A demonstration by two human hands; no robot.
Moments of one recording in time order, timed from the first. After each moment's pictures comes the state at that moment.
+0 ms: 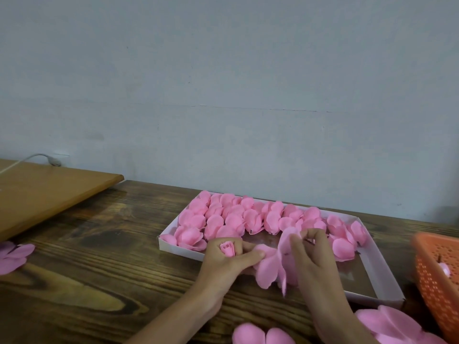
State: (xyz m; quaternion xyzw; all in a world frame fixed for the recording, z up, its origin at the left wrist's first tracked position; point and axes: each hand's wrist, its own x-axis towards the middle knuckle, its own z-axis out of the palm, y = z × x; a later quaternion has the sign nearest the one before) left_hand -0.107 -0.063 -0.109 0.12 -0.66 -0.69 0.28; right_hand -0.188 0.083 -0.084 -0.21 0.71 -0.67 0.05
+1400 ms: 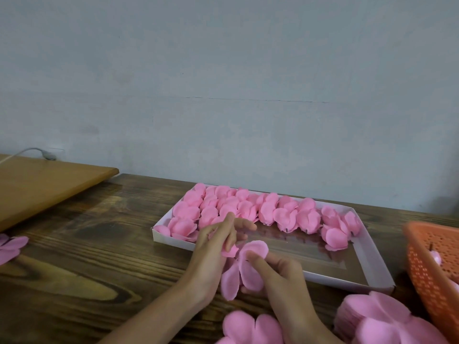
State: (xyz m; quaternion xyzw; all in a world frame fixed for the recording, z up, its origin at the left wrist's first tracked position) left_hand -0.106 -0.058 -0.104 0.07 -0.58 -0.74 0.34; right_hand -0.160 0.074 -0.111 -0.31 0.61 -0.68 0.25
